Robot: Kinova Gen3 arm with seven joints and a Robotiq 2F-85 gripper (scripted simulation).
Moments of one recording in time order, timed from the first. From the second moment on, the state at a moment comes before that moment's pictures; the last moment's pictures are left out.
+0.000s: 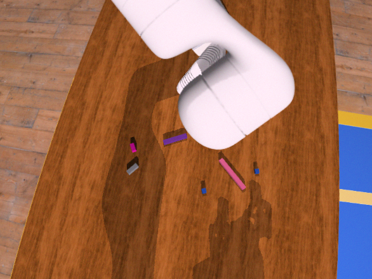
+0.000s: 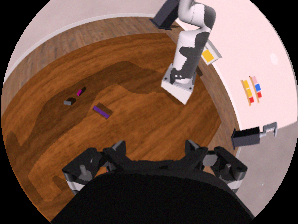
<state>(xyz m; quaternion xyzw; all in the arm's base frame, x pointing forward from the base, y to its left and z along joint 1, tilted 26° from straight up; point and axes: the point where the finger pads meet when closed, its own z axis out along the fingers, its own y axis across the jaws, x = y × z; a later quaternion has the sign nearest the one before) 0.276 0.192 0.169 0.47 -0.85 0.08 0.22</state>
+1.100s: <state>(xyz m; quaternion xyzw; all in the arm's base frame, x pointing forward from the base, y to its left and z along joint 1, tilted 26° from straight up) 0.325 0.036 0.132 0.83 -0.49 0.15 0.20</state>
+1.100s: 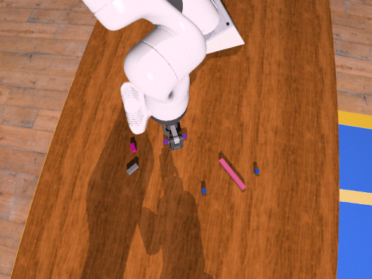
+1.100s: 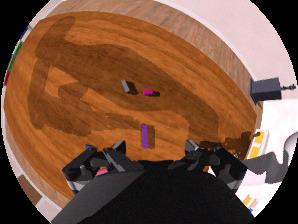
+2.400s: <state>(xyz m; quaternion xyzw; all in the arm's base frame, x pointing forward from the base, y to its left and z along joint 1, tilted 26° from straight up) 0.326 0.011 0.125 0.90 -0.35 0.15 0.21</state>
